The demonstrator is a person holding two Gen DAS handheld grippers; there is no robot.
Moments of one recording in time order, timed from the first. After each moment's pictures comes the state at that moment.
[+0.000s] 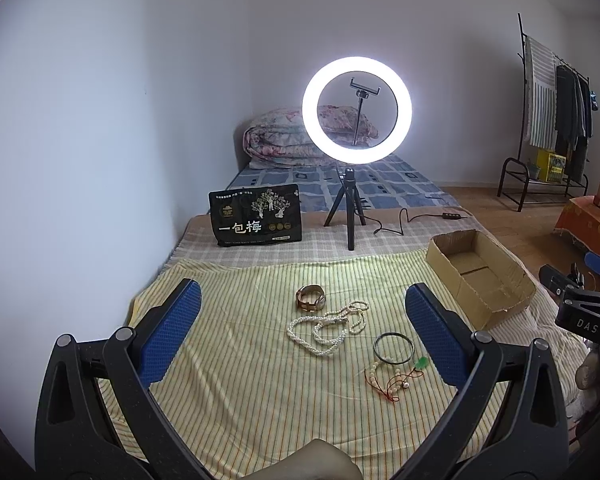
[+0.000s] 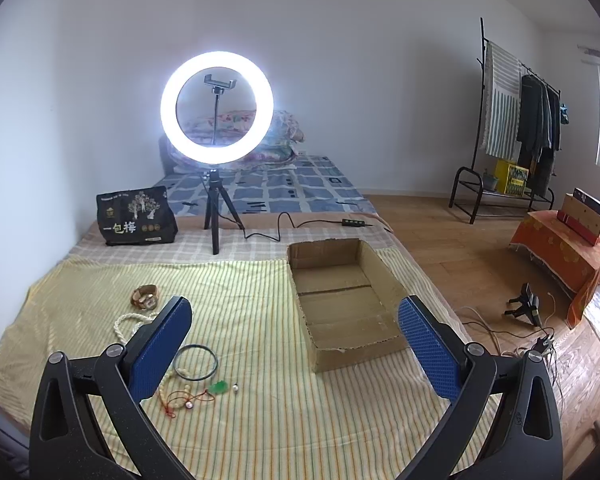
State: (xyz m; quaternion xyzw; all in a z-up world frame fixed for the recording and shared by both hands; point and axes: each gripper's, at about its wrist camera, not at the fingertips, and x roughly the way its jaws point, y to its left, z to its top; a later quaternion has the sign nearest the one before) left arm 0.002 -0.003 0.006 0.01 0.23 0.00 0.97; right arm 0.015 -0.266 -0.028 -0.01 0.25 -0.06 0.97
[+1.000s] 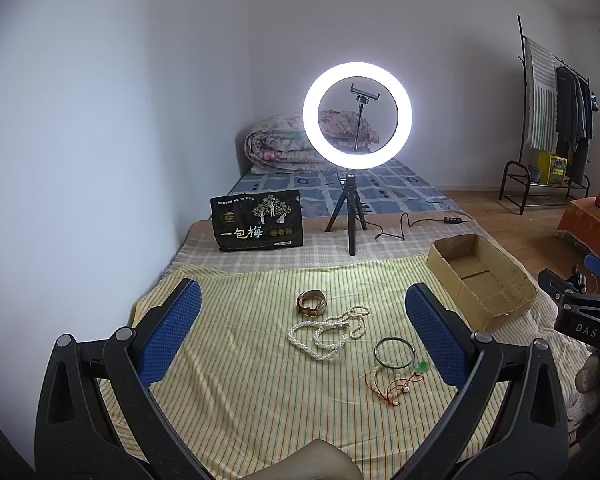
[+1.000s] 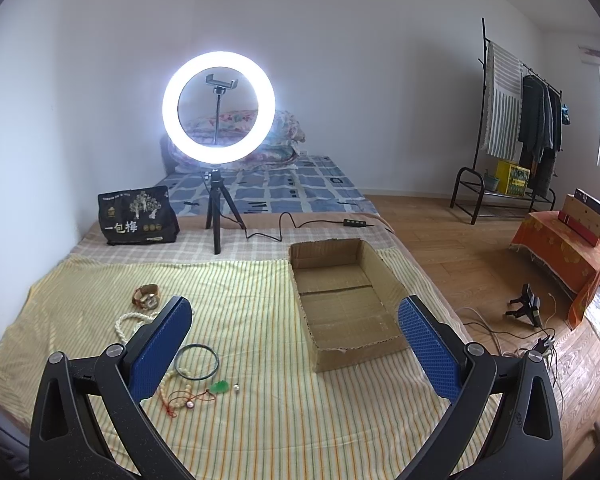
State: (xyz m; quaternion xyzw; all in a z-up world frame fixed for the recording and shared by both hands) left arm -0.001 -0.007 0.010 0.01 0.22 0.00 0.97; right arm 0.015 -0.266 -0.028 -0.01 0.25 -0.06 0.97
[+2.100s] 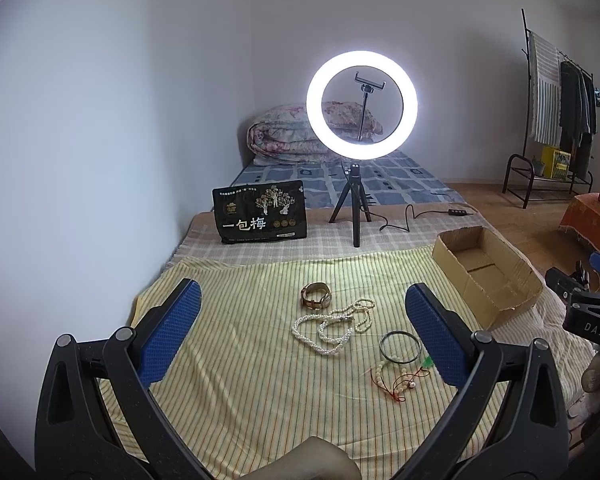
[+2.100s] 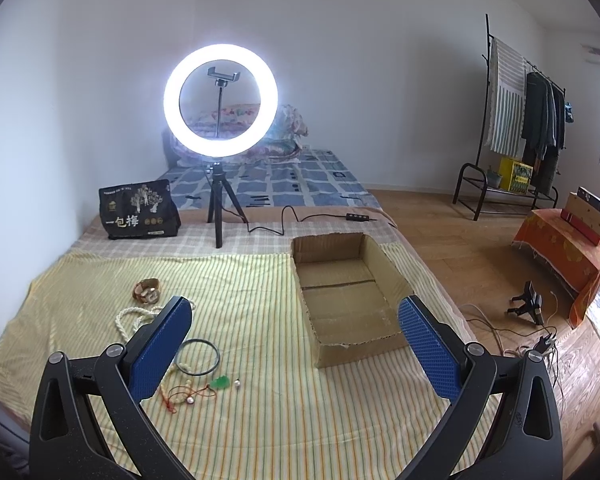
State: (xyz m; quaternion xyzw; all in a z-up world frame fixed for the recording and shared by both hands) left arm 0.007 -0.005 -0.001 0.02 0.24 0.01 0.97; right arm 0.019 -0.264 -0.034 -0.01 0.26 -0.05 0.96
